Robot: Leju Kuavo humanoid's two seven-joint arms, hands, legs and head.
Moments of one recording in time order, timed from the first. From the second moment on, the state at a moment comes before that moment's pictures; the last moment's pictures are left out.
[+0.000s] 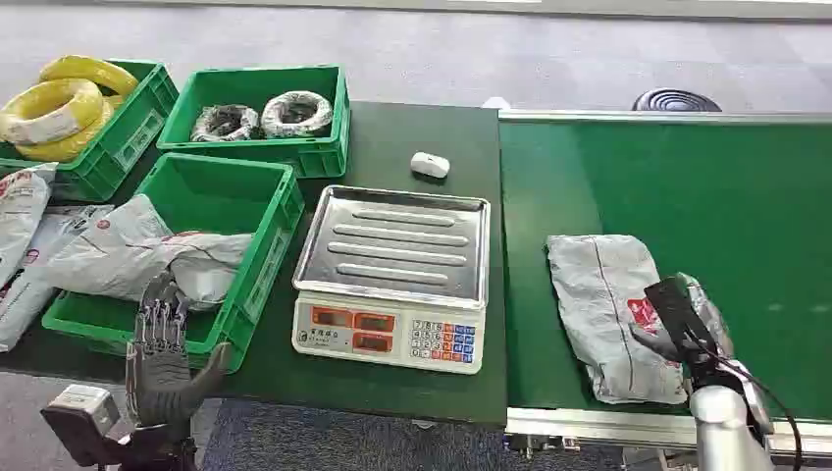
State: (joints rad) left arm 0.15 -0.13 -0.05 -1.74 0.15 0.09 -0.53; right arm -0.27 -0.21 -0.27 -0.93 0.82 0.02 -0.13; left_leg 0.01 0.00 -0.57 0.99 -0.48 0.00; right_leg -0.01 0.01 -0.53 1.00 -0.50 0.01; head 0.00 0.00
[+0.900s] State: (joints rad) left arm 0.14 -0.13 0.02 -1.76 0.20 0.08 -0.53; right arm -0.38 -0.19 -0.21 -0.88 0.48 -0.23 -0.36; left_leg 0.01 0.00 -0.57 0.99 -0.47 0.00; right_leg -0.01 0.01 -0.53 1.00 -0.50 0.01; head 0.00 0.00
